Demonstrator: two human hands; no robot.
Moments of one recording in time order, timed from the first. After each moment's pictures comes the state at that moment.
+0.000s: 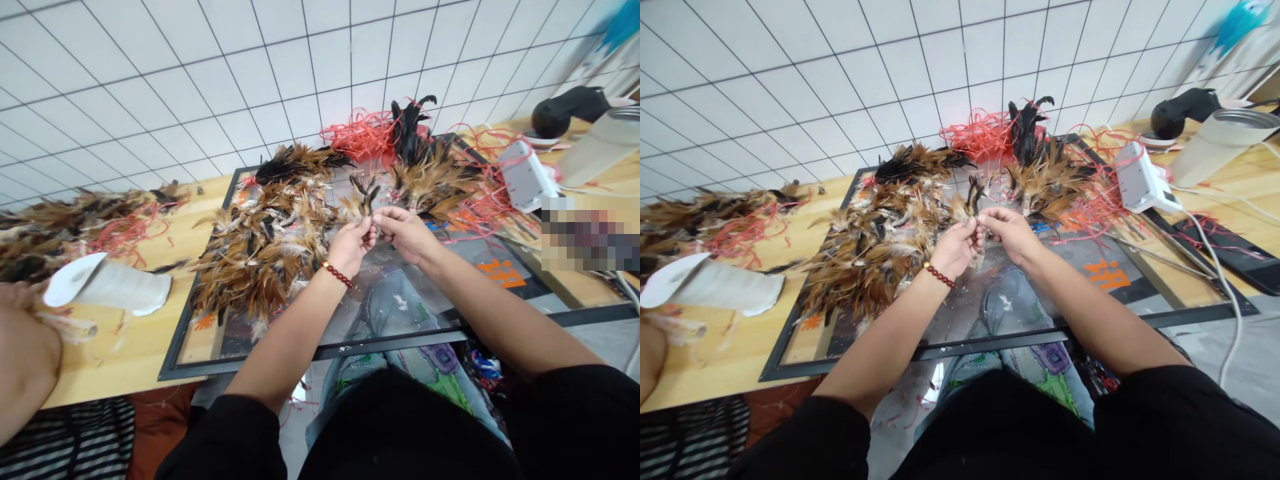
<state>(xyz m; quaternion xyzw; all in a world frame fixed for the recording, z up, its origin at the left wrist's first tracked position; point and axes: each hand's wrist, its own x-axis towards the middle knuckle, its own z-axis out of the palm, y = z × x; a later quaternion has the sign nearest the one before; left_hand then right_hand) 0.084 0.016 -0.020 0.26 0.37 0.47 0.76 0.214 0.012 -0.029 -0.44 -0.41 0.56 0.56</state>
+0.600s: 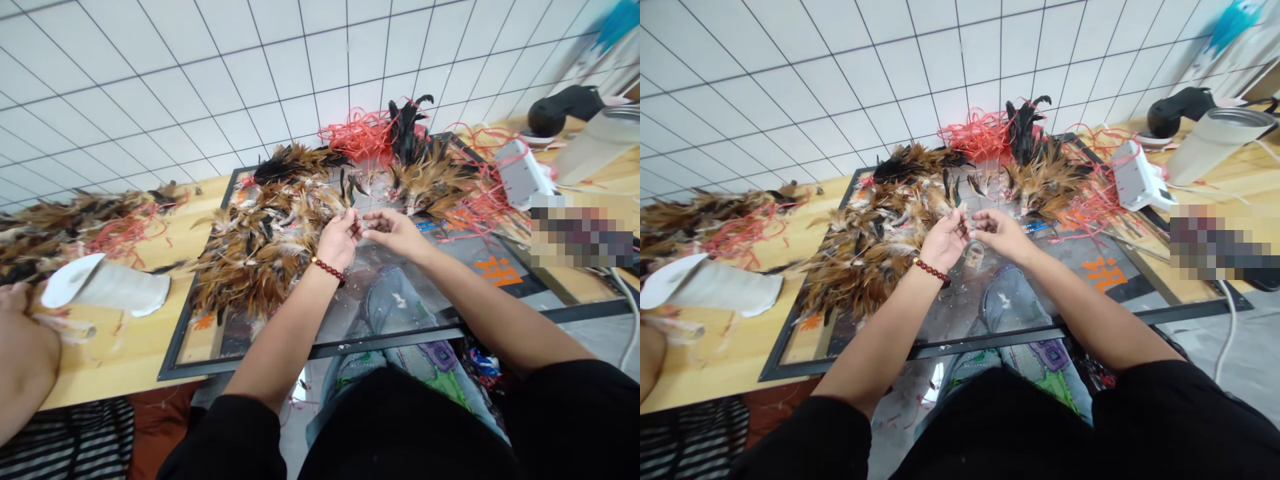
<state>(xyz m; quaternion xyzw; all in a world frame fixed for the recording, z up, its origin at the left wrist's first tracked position) 0.074 0.027 -0.014 0.21 0.35 0.53 0.75 0.218 0.019 -0.046 -0.45 -0.59 0.45 0.49</state>
